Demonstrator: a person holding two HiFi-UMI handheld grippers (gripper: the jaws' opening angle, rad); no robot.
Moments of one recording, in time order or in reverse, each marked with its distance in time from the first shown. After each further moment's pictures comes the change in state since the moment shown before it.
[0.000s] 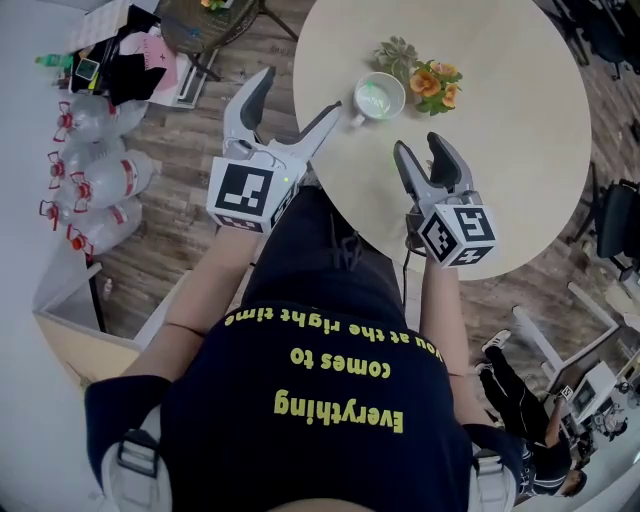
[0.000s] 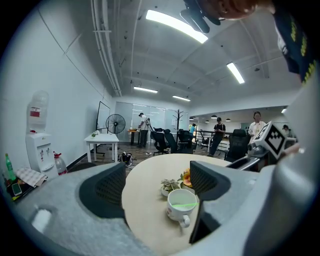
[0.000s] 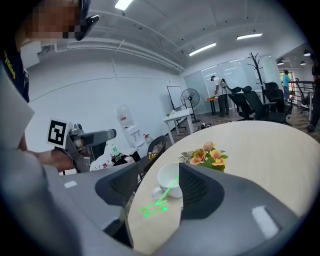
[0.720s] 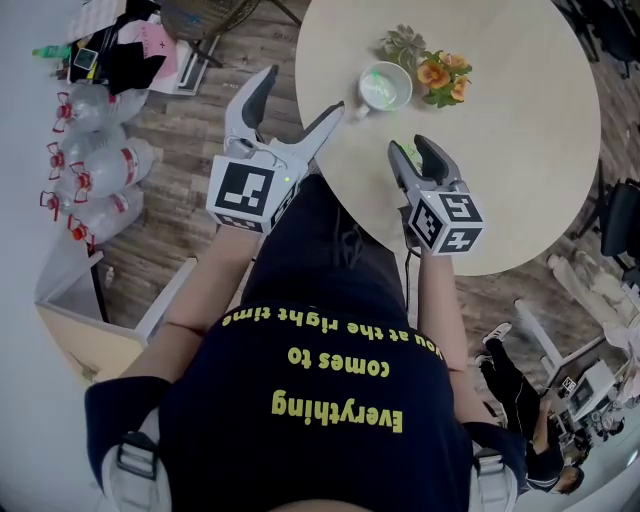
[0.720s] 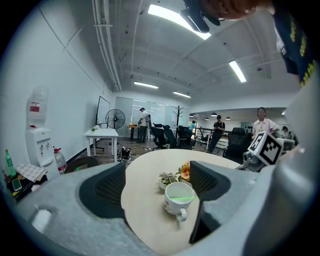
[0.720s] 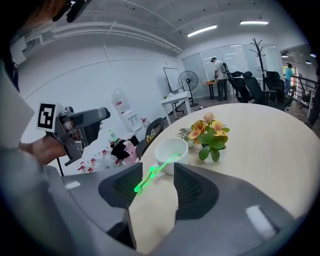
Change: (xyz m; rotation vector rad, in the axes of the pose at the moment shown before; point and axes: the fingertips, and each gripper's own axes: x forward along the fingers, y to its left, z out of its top) left arm 0.000 -0.001 -0.022 -0.021 0.051 -0.009; right arm 0.022 -0.004 -0.061 0.034 0.209 -0.023
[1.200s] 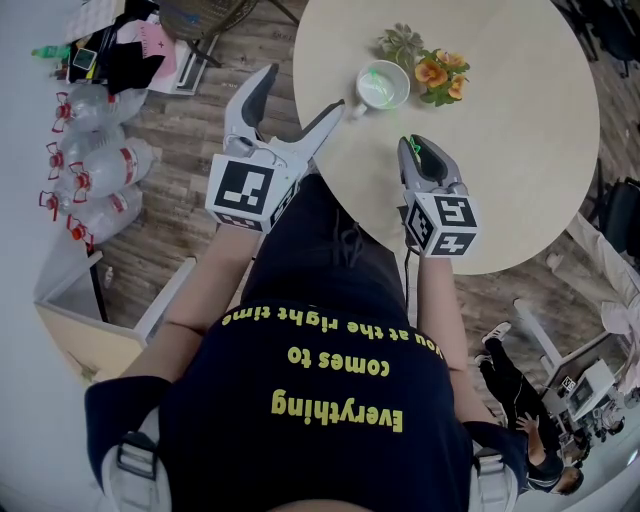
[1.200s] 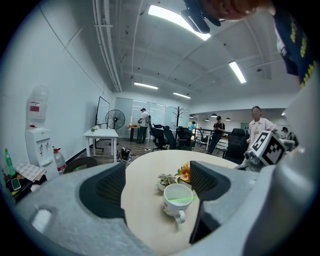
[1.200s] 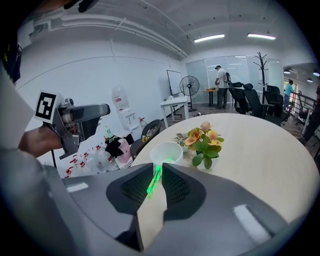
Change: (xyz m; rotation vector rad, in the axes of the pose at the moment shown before) left arm 0.002 -0.004 0.002 -0.003 -0.006 0.000; right arm -0.007 -0.006 0.006 -0.092 -0.018 -0.071
